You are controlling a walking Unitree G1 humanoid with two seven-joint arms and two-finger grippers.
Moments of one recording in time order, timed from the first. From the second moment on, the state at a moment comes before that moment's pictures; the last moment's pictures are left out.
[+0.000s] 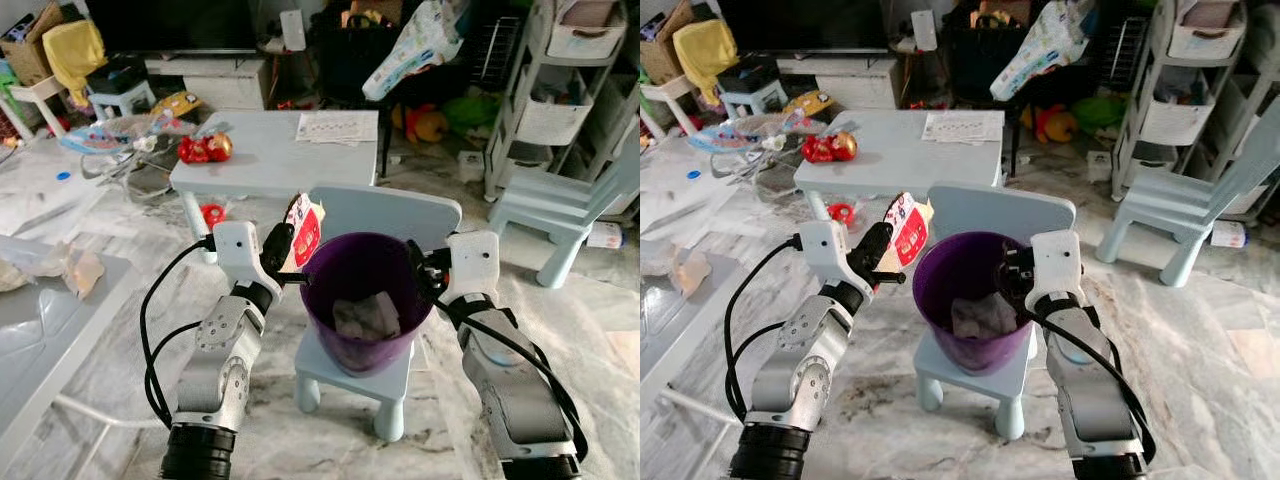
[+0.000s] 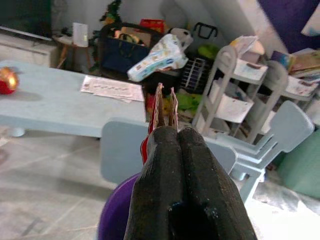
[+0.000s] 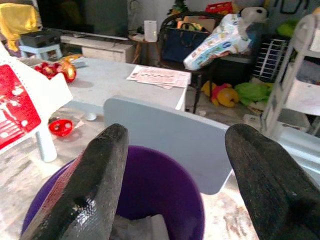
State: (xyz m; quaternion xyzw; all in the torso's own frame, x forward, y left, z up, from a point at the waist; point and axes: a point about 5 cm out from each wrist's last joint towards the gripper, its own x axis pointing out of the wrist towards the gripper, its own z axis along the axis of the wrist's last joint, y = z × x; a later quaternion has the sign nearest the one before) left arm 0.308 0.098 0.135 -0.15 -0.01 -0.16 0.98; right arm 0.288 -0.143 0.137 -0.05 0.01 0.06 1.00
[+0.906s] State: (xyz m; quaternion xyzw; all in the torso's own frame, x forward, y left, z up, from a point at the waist) left arm 0.308 0.089 0.131 -0.15 -0.01 -0.18 0.97; right arm 0.285 -0.147 0.132 -0.05 0.03 0.05 1.00
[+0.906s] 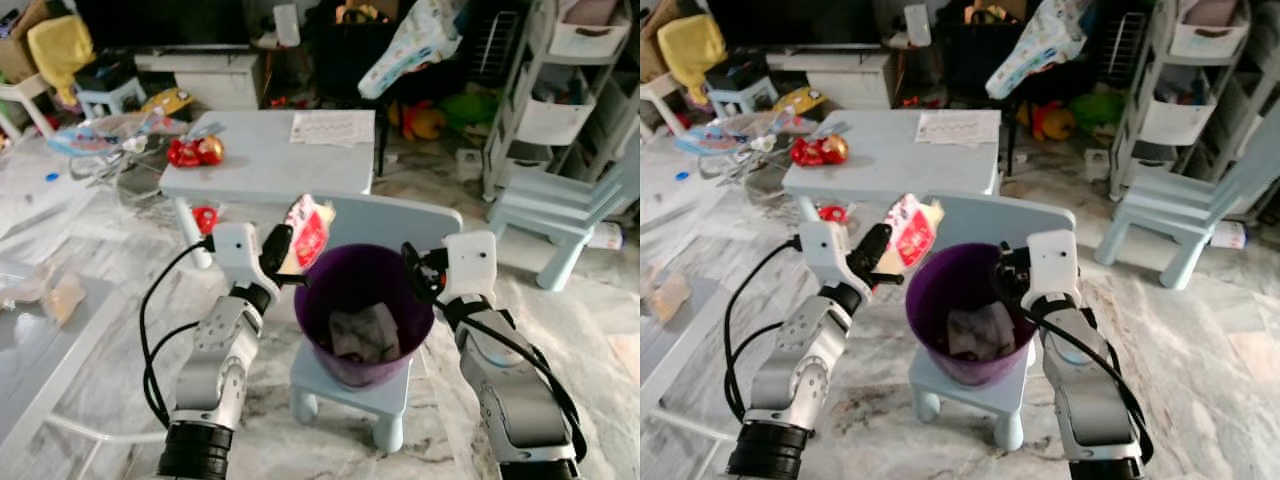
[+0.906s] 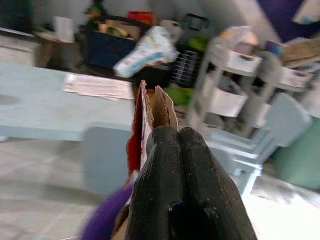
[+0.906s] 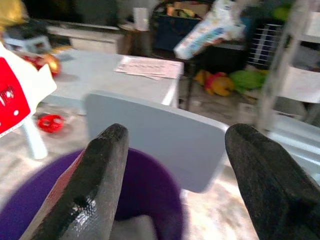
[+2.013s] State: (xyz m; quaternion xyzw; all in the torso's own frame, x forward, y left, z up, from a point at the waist) left arm 0.309 0.082 0.064 -0.08 0.14 -0.20 0.97; right arm 0.269 -0.137 0.113 -0.05 0.12 0.11 0.99
